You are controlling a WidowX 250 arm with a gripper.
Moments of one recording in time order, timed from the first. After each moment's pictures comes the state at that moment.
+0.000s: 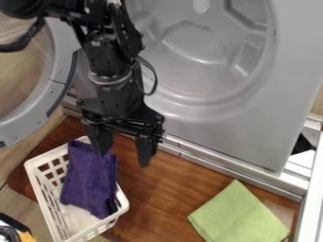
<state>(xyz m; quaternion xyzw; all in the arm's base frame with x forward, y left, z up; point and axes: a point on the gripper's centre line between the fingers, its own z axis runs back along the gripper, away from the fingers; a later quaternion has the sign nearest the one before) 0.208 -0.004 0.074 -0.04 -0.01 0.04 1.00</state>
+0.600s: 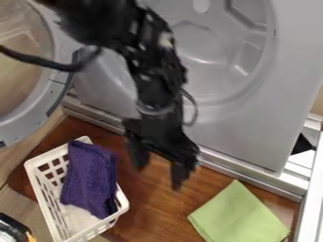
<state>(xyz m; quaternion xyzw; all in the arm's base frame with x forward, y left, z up) 0.226 -0.048 0.033 -0.04 -0.01 -0.07 1.00</state>
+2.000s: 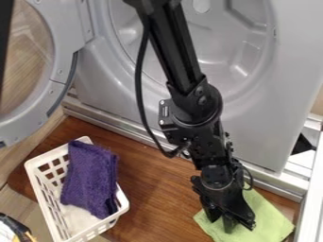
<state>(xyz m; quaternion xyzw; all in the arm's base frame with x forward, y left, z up) 0.253 -0.137 -0.078 -0.10 -0.08 -0.18 0.98</state>
